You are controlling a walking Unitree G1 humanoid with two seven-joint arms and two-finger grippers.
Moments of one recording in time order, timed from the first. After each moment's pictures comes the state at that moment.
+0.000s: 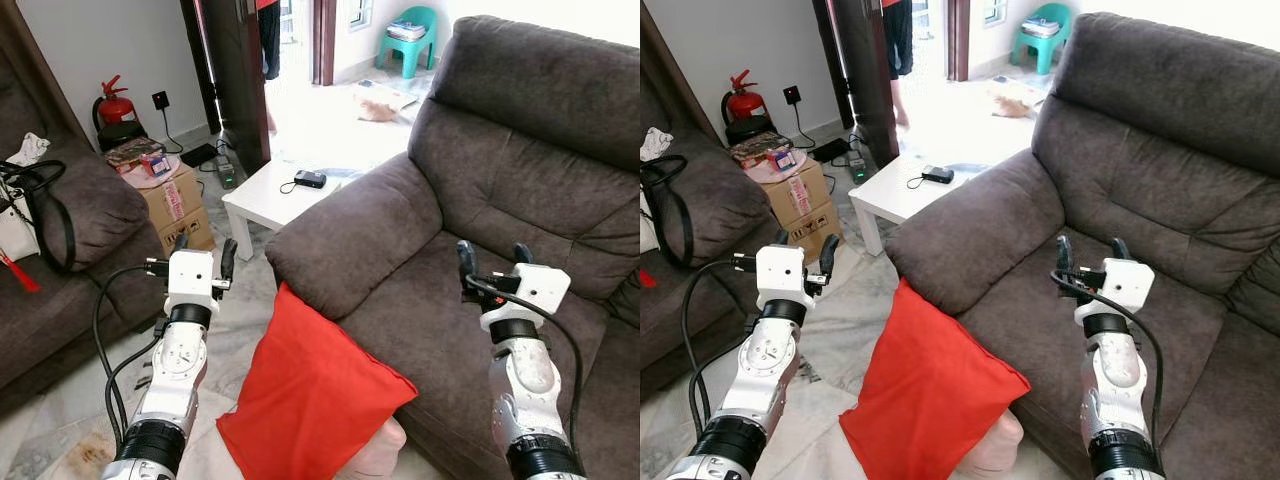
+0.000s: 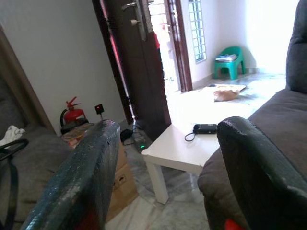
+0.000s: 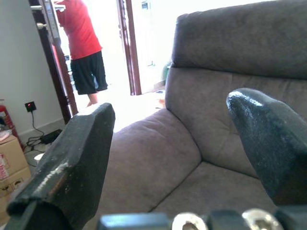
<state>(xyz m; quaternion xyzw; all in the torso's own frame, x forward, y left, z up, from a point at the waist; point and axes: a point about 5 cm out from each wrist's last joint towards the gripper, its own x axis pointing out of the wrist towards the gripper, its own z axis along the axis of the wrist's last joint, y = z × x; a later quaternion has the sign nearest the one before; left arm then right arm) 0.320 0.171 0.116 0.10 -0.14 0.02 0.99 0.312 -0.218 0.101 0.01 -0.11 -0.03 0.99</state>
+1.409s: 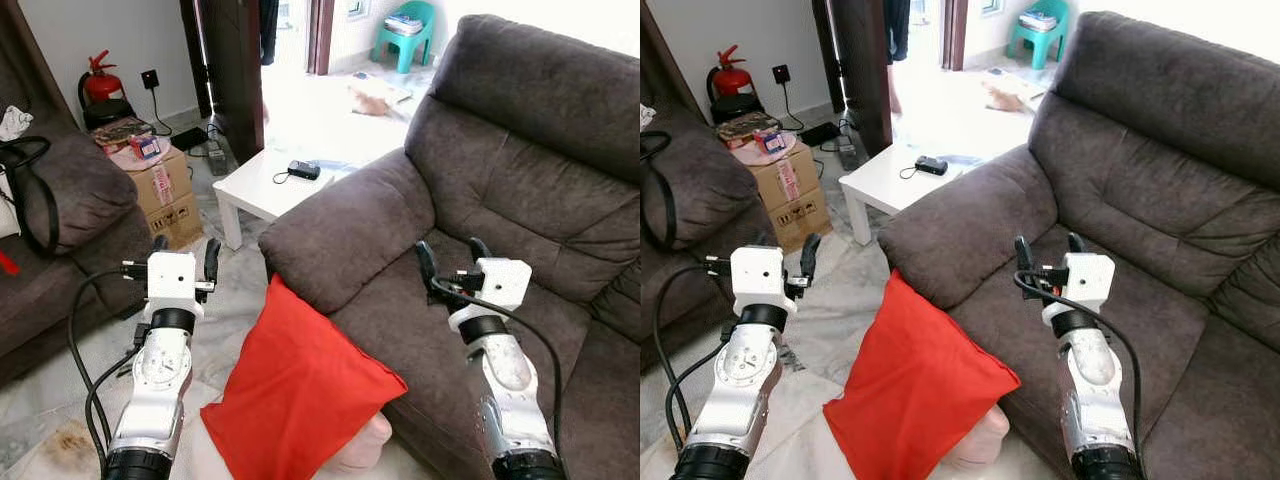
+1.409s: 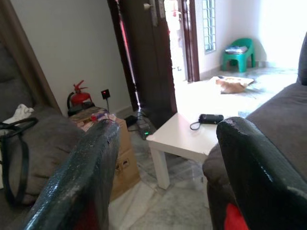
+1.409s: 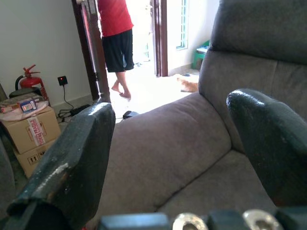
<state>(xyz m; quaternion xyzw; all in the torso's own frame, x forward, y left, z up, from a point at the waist) 0.298 0.184 0.128 0.10 -0.13 0.05 0.99 0.302 -0.179 0.107 0.03 -0.08 0.05 1.00</state>
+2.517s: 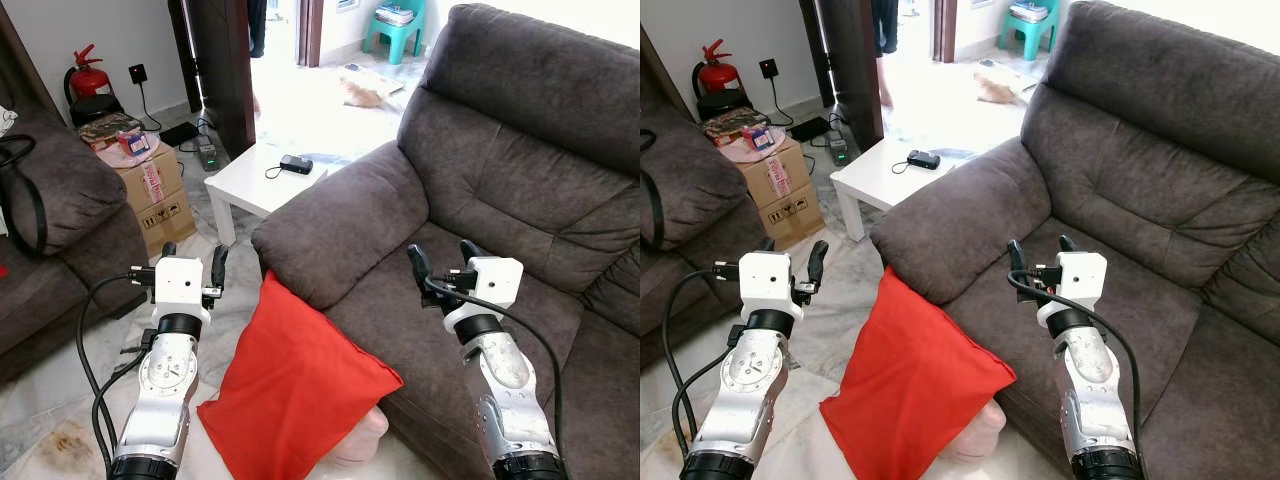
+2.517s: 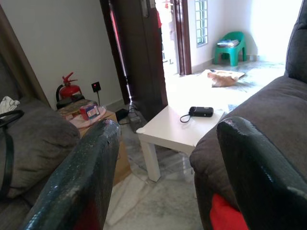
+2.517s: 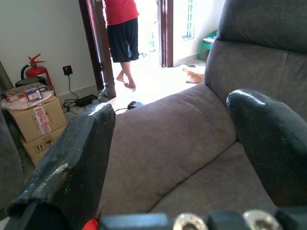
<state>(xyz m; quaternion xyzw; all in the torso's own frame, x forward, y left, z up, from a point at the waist) 0.295 0.179 0.128 0.10 -0.12 0.04 0.99 0.303 -0.172 0.112 0.02 -0.07 0.07 1.00</state>
